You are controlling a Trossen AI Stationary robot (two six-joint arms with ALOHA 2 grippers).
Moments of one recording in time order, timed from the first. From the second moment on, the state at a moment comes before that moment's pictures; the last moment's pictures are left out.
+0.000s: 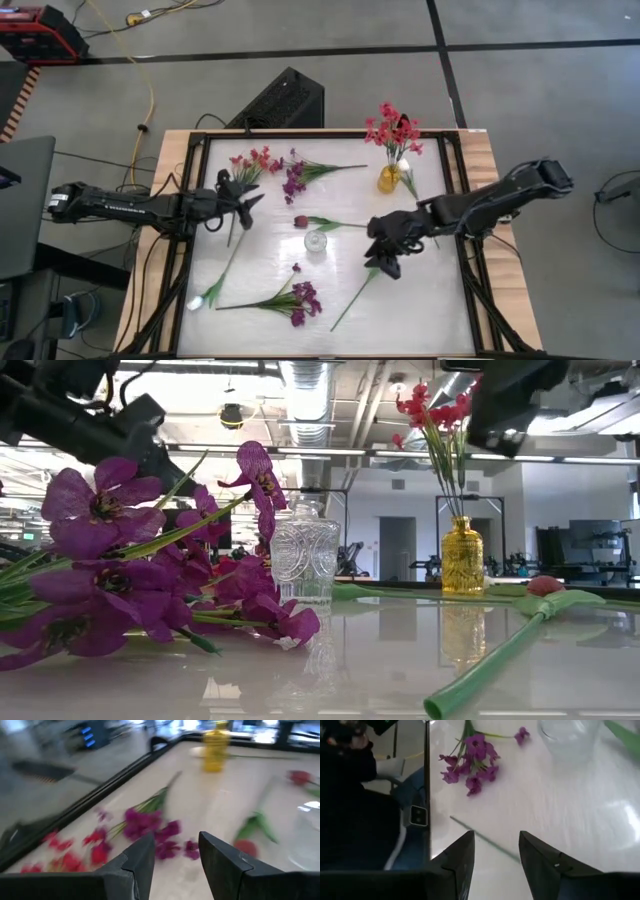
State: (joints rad) left arm 0.02 0.67 0.22 0.12 -0.53 -0.14; right arm 0.27 1.28 0.90 -0.33 -0.16 0.63
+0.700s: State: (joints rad) left arm 0.26 0.90 0.35 -0.46 -0.40 -0.73; right arm 0.19 1.52 0.90 -0.26 -0.21 0.31
